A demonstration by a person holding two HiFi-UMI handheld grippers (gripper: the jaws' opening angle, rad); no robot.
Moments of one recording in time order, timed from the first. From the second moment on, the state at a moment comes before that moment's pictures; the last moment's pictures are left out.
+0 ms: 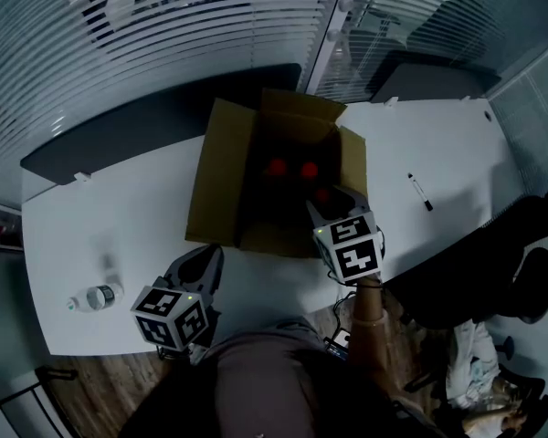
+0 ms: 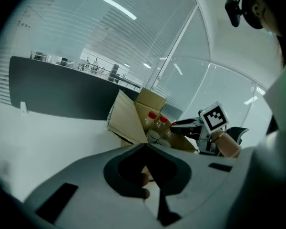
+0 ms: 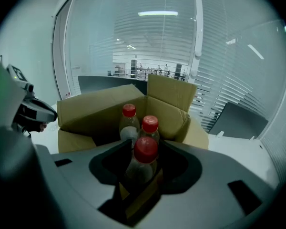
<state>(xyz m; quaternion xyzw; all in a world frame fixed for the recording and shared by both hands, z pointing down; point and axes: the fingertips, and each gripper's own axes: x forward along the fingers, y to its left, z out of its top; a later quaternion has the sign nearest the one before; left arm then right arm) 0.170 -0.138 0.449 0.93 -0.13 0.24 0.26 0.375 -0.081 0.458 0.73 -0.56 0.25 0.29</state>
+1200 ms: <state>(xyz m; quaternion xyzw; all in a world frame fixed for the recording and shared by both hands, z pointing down) 0.156 -0.120 0.437 0.93 -0.13 0.21 0.26 0.361 -0.079 0.407 0.74 -0.58 0.20 0.26</state>
